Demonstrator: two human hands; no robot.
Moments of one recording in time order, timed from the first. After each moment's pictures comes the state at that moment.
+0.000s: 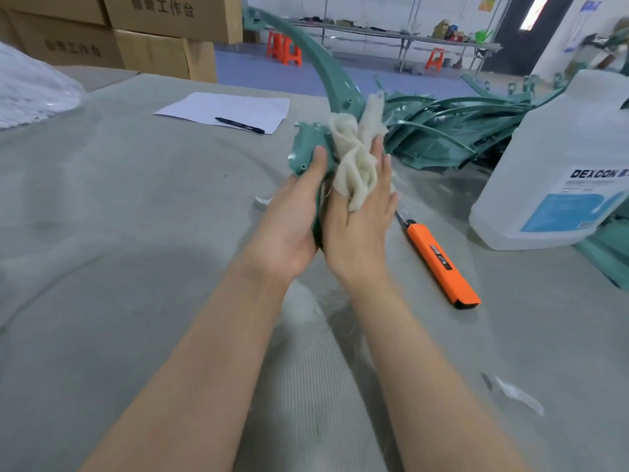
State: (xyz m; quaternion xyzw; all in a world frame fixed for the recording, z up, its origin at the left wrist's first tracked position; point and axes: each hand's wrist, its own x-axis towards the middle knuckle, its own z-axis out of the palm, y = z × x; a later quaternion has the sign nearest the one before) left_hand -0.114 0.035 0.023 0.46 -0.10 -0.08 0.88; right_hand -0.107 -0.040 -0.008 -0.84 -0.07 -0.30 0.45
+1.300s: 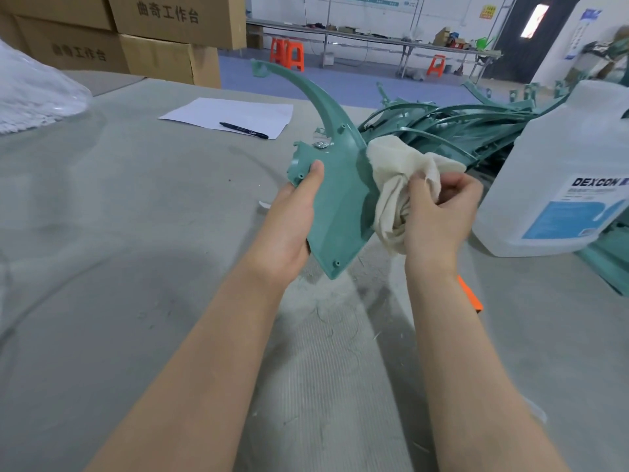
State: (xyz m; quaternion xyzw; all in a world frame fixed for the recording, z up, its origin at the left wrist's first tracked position) left_hand -0.112 0.041 0.018 0.52 -0.04 -0.03 0.85; right_hand -0.096 -0.098 0.010 -0.65 0.10 -0.38 0.65
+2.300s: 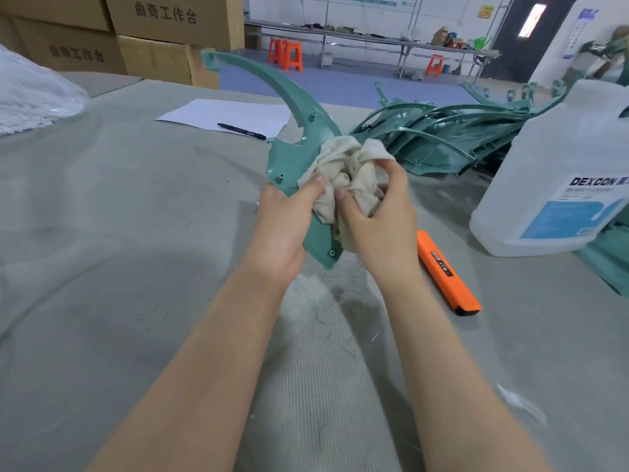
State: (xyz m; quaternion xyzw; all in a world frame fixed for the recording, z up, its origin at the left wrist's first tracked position) left_hand -0.111 0.038 0.017 0.52 0.00 0.09 0.85; right_hand -0.110 -0.066 0.006 -0.80 -0.04 -0.25 0.54
